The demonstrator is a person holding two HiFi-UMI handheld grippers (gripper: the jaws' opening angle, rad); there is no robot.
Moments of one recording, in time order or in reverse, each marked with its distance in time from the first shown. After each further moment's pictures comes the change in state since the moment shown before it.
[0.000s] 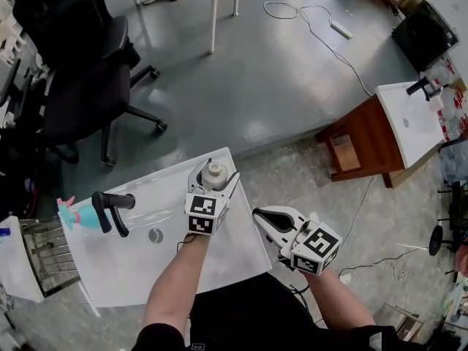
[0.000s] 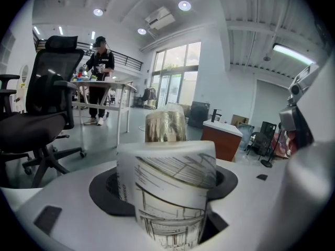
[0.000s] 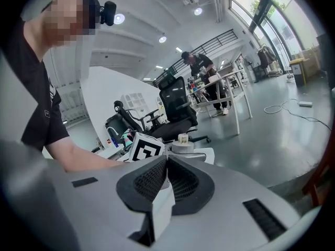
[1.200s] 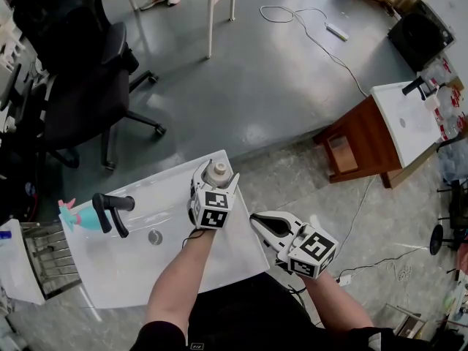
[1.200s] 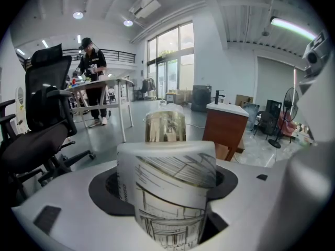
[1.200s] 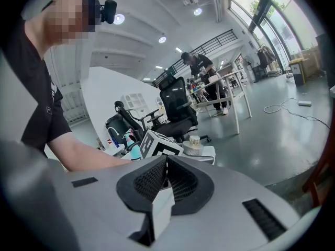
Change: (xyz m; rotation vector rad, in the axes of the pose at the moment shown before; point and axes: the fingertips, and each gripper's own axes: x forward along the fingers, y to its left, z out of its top) left arm 0.018 0.000 -0.016 0.144 0.158 0.090; right arm -0.008 0.008 -0.004 0.008 0.002 -0.011
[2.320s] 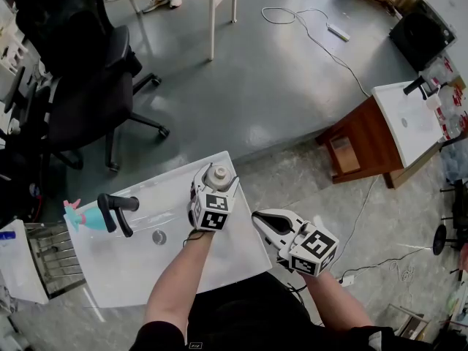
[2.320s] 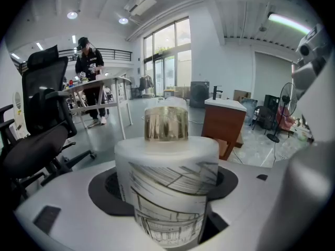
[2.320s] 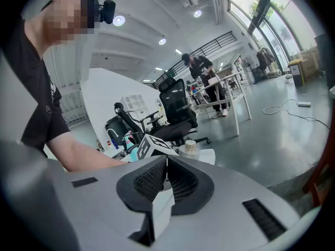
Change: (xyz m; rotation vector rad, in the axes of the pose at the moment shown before) left arm -0.007 0.002 -0.010 0.039 0.037 -0.007; right arm 0.000 -0.001 0.007 -0.001 -0.015 -0.009
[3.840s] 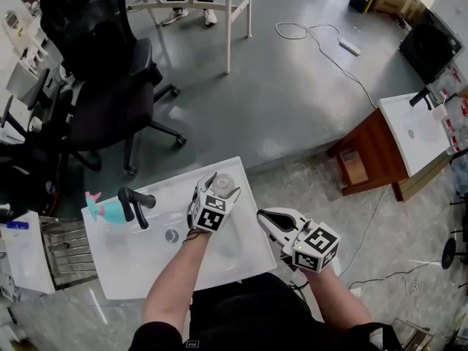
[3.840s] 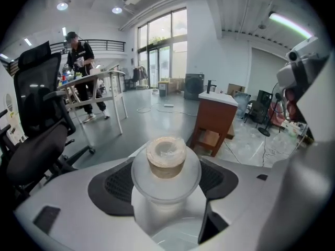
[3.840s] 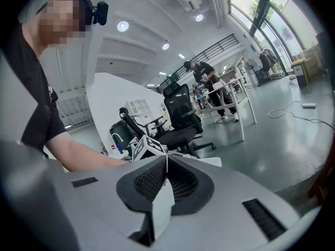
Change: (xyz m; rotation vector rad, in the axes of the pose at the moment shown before) left arm -0.040 0.006 -0.009 0.033 0.114 -0.070; right arm -0.008 0.016 0.023 -0.007 -0.050 0.045
